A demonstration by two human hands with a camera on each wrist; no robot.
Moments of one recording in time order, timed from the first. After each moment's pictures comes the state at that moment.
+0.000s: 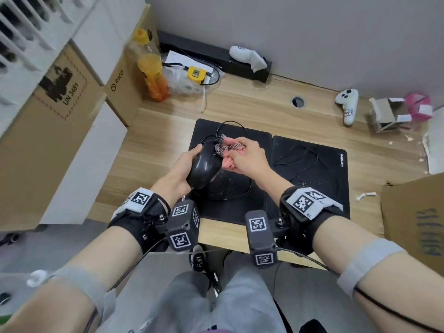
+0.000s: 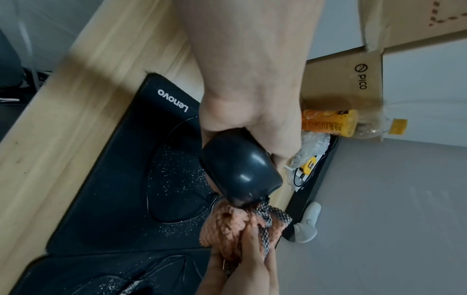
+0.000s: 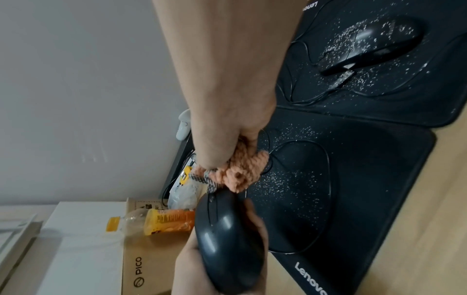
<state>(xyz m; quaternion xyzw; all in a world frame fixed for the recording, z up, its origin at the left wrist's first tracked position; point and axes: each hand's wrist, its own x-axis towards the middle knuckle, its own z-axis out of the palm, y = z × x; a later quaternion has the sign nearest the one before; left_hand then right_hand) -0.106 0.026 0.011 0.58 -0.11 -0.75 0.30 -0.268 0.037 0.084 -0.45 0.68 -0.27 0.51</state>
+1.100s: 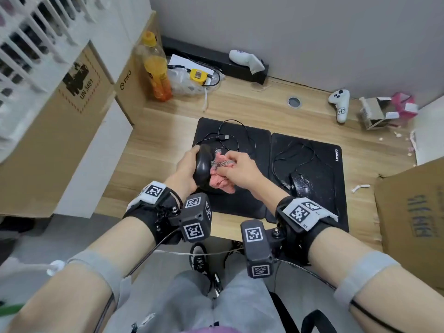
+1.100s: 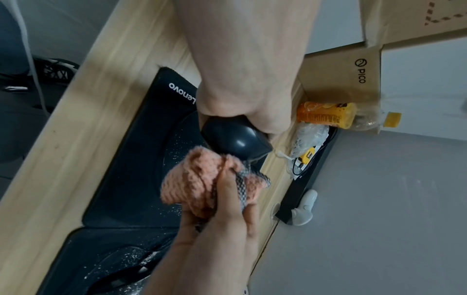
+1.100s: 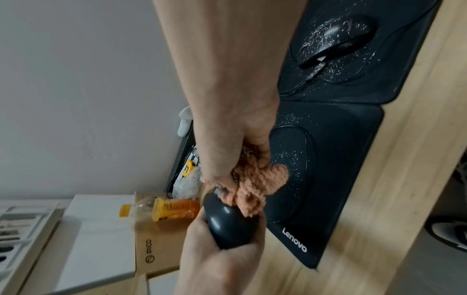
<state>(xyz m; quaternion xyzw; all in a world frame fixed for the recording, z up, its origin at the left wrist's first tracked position) -0.101 0.040 0.012 0.63 -0.09 -0.71 0.31 -0.243 0.079 0.069 -0.53 0.69 -0.18 0.46</state>
